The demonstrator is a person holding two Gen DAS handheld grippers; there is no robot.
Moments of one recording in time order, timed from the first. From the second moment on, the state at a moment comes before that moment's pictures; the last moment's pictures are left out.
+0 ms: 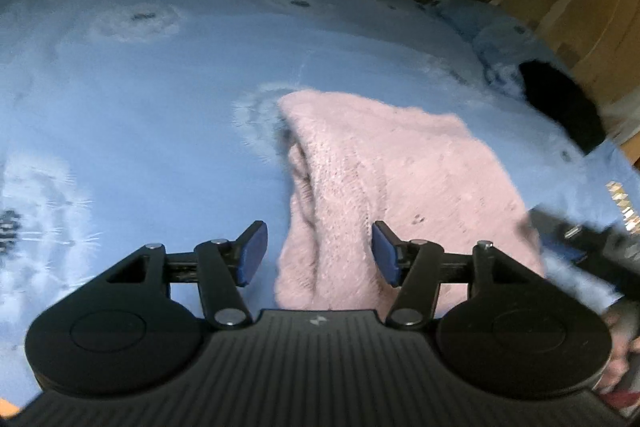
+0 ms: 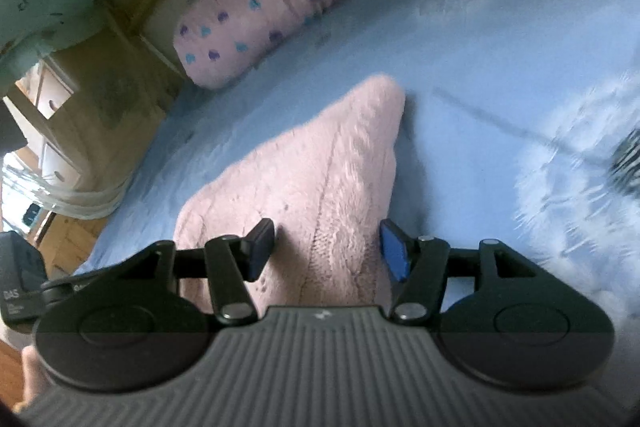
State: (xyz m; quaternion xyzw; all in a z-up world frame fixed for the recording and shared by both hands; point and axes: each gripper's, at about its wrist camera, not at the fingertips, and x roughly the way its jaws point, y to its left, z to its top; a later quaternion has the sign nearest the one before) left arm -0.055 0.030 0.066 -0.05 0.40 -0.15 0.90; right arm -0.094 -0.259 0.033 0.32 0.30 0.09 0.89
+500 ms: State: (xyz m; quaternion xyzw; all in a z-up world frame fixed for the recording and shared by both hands) left arm -0.074 0.032 0.060 -0.02 0.38 -0.11 0.92; right arm -0.113 -0.210 0.030 0.13 0.27 0.06 0.95
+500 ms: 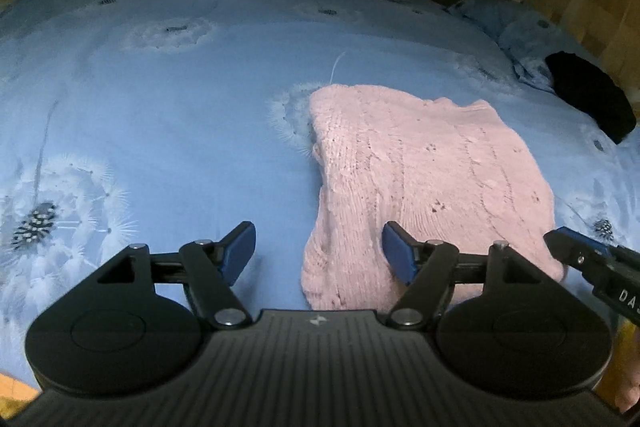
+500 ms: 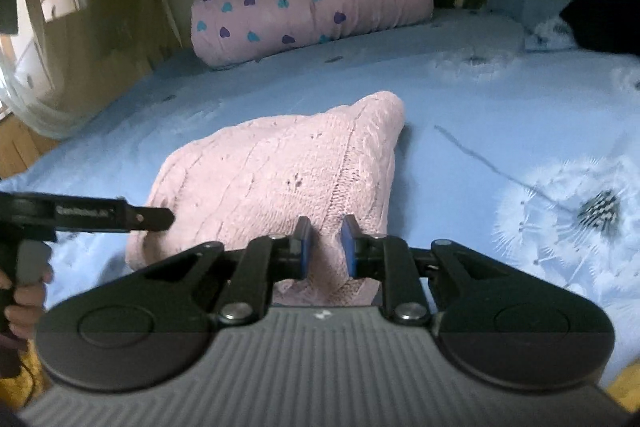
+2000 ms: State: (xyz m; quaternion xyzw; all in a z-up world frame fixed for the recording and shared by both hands) left arm -0.127 -0.028 0.015 0.05 0.41 -0.06 0.91; right arm -0.161 -0.198 0.000 0.07 0.30 0.01 0.95
